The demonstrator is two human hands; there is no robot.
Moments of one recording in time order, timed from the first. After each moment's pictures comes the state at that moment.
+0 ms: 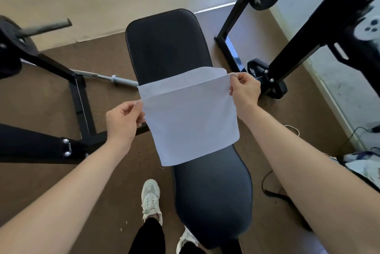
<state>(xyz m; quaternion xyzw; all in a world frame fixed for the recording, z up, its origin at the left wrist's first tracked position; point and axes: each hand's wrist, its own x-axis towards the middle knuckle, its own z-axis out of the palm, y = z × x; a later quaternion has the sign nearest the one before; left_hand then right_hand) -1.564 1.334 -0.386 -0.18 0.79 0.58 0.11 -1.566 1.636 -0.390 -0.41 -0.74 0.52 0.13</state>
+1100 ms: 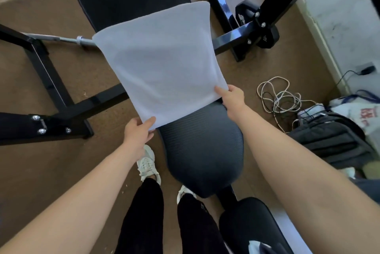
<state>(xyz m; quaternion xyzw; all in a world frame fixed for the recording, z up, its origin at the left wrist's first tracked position) -1.464 1.357 -0.497 -0.35 0.66 0.56 0.36 -1.435 1.645 -0.506 -0.53 -0.59 0.60 -0.07</state>
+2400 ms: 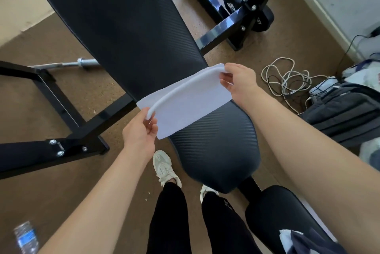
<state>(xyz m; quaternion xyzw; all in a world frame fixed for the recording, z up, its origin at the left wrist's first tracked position) -1.480 1.380 -0.427 -0.45 0.57 0.63 0.27 -1.446 1.645 -0.456 -0.57 -0.43 0.70 0.08</state>
